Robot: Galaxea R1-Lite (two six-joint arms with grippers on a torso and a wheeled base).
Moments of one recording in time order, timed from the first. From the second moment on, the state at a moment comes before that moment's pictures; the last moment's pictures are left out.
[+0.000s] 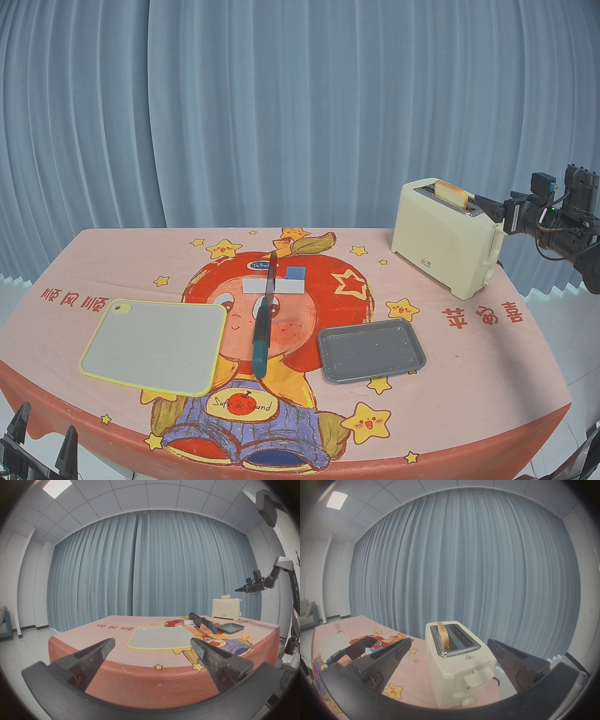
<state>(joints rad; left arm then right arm) 0.01 0.02 -0.02 0.00 -0.01 0.00 0.05 1.71 -0.92 -0.65 0.14 -0.07</state>
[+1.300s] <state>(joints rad) 0.01 0.02 -0.02 0.00 -0.01 0.00 0.08 1.98 -1.17 -0.65 0.13 -0.18</state>
